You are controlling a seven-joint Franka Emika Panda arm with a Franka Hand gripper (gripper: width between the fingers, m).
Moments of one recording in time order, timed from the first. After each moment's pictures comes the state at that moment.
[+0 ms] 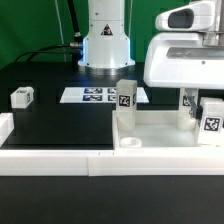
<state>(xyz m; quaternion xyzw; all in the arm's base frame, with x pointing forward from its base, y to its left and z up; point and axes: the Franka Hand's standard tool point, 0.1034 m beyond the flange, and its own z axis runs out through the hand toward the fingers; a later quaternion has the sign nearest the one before) 0.632 0.121 0.068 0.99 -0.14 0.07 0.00</state>
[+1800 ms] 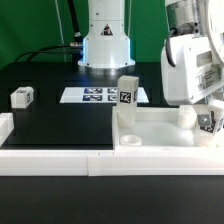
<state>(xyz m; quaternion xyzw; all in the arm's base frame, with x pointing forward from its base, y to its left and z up) 0.629 0.121 0.065 0.46 -0.88 -0.03 -0.12</state>
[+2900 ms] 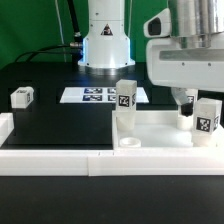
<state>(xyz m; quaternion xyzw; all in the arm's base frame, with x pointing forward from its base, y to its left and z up) 0.636 0.110 0.070 0.90 -0.43 0.02 -0.08</state>
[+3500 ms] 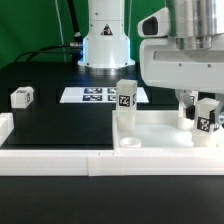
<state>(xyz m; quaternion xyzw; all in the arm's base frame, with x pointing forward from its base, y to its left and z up) 0.639 0.106 0.069 0.88 -0.46 0.01 -0.07</state>
